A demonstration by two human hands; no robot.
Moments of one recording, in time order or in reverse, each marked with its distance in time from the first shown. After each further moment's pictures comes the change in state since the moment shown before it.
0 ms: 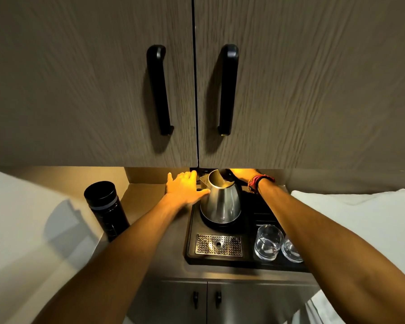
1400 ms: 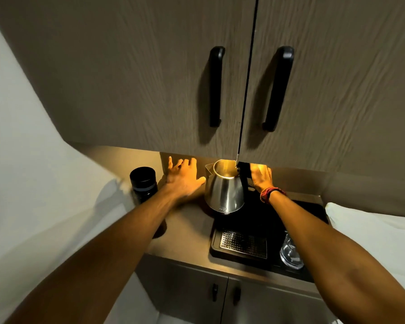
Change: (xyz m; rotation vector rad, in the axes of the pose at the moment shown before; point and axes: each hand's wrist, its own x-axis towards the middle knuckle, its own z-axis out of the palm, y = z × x) left_hand -0.060 -0.055 -0.053 0.108 0.153 -0.183; right_hand 0.005 0.005 0.064 -0.378 -0.116 -0.263
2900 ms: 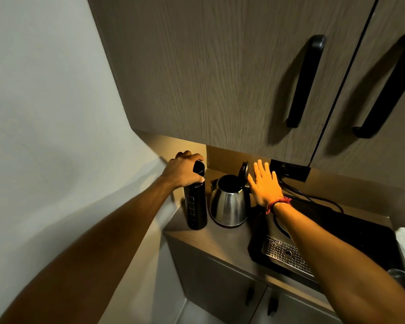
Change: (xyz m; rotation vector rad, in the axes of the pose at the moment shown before) left_hand -0.043 -0.135 -0.020 -0.157 -0.070 -0.145; right_hand 0.018 -0.038 0.124 -0.698 -0.046 -0.463
